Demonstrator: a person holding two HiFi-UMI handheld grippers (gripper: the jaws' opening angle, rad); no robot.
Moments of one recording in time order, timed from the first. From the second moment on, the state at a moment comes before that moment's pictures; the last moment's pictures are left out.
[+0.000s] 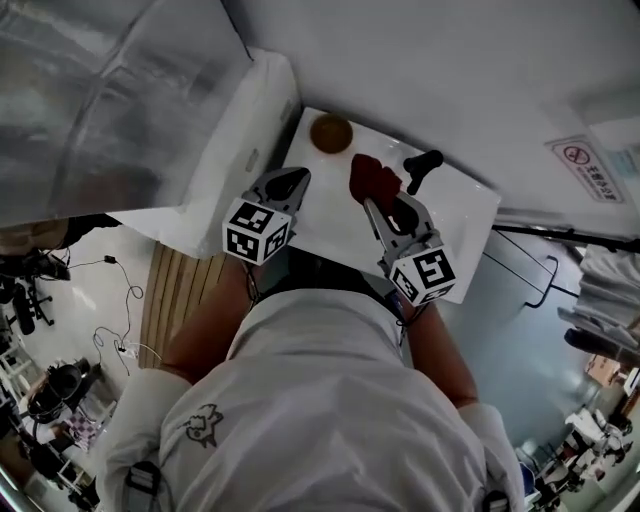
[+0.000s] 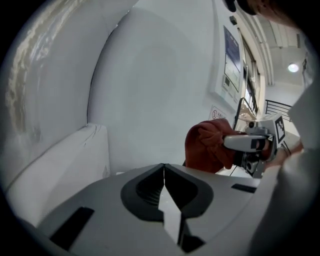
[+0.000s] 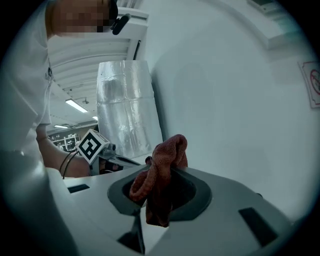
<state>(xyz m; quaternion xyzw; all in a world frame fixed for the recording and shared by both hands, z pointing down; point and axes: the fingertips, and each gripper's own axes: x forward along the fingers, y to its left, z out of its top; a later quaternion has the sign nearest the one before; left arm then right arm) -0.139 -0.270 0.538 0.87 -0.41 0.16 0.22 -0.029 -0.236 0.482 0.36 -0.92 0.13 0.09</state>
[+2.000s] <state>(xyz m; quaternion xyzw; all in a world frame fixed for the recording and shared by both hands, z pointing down) -0.140 -0.397 0.764 0.72 -0.50 0.28 0.39 0.039 -0.278 0.562 0.35 -0.90 0.23 0.10</state>
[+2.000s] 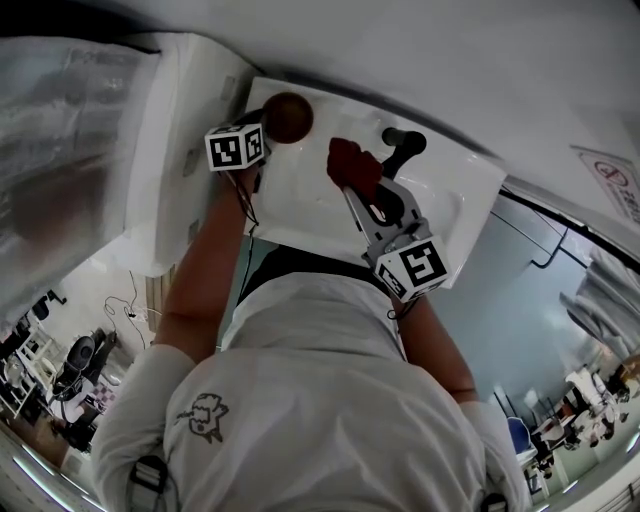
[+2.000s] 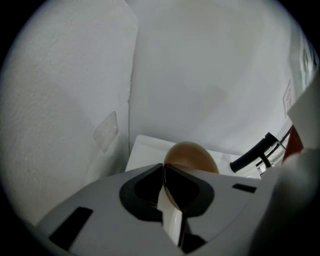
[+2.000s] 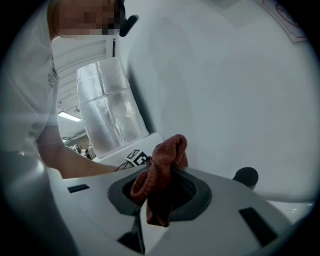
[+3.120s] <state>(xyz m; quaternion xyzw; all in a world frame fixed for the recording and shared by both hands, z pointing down) -0.137 -0.278 0.558 0.83 -0.47 0.16 0.26 -0.058 -0.199 0.457 0.33 -0.93 0.09 0.09</state>
